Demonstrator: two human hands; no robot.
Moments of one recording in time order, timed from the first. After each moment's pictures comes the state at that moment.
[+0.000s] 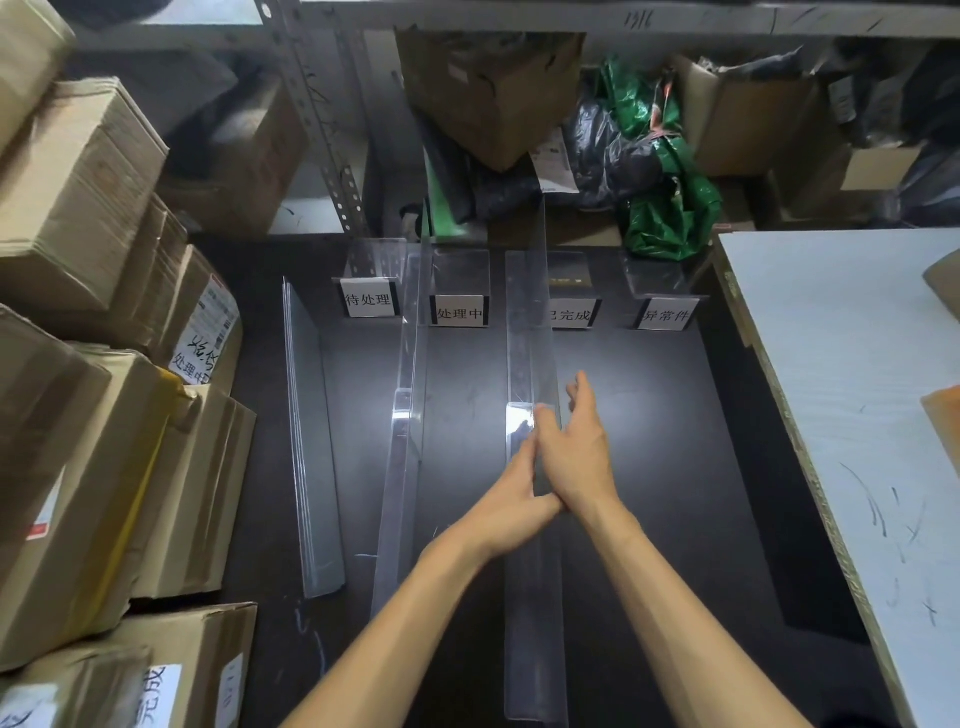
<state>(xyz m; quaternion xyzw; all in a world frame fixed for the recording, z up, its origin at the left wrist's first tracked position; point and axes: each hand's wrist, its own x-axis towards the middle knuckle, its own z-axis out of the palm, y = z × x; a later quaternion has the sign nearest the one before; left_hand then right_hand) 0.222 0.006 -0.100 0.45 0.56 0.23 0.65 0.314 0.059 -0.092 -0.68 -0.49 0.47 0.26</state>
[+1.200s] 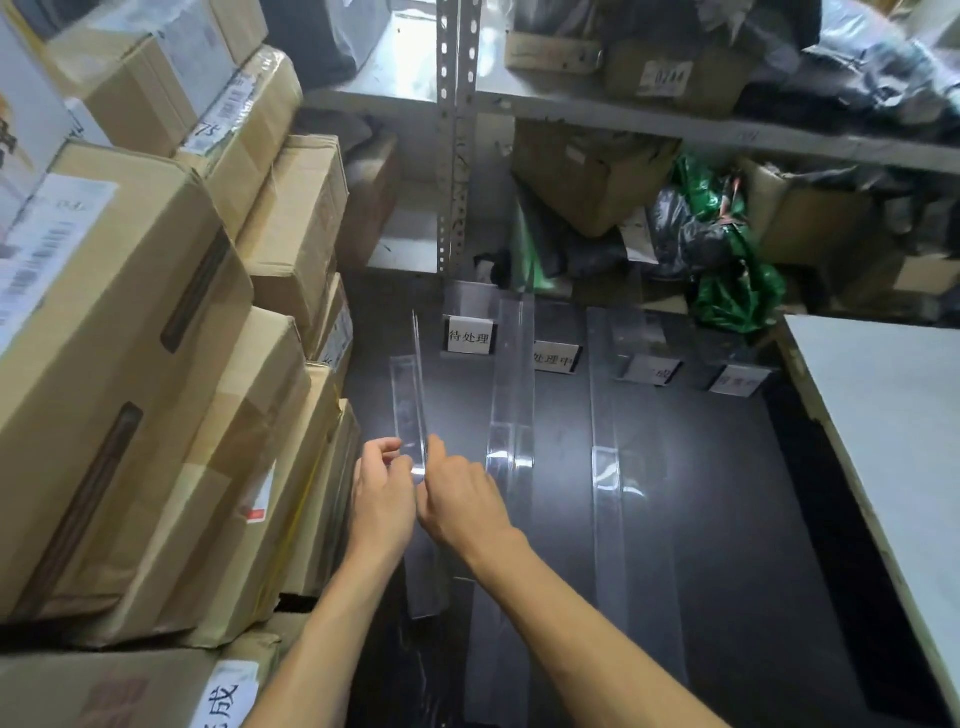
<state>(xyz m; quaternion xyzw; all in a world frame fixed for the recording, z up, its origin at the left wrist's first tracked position) 0.016 -0.046 -0.076 0.24 0.79 0.44 0.35 0.102 -0.009 -0.062 -0.47 -0.84 0.28 -0.01</state>
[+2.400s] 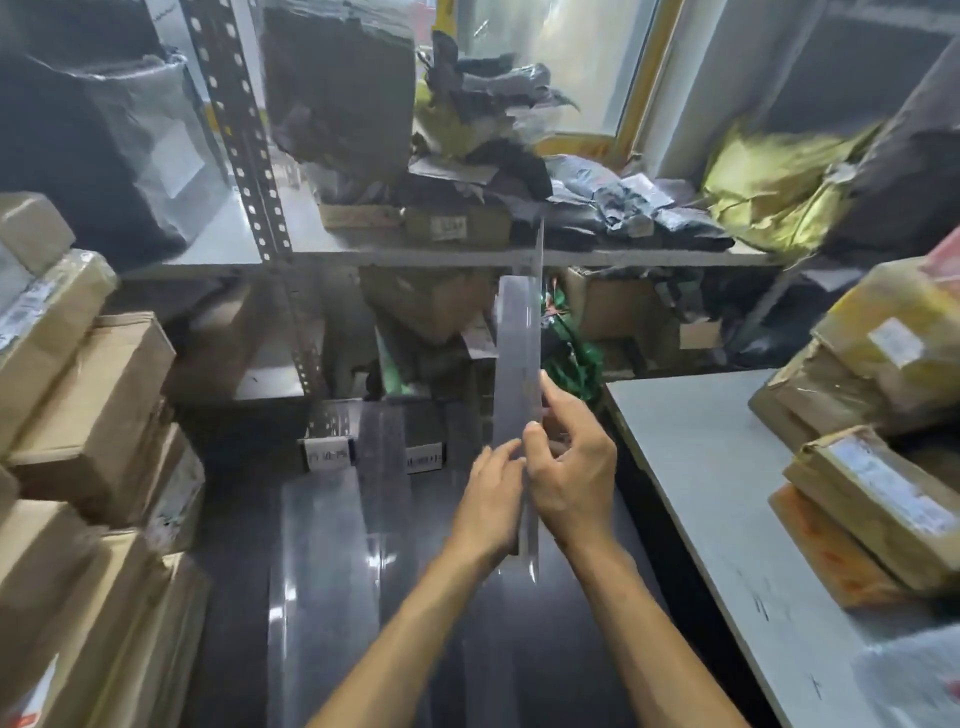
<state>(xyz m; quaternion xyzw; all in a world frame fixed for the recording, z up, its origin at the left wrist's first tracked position) 0.240 0.108 -0.033 0.52 0.60 0.37 0.49 0.323 0.081 0.079 -0.56 -0.61 0.22 0.52</state>
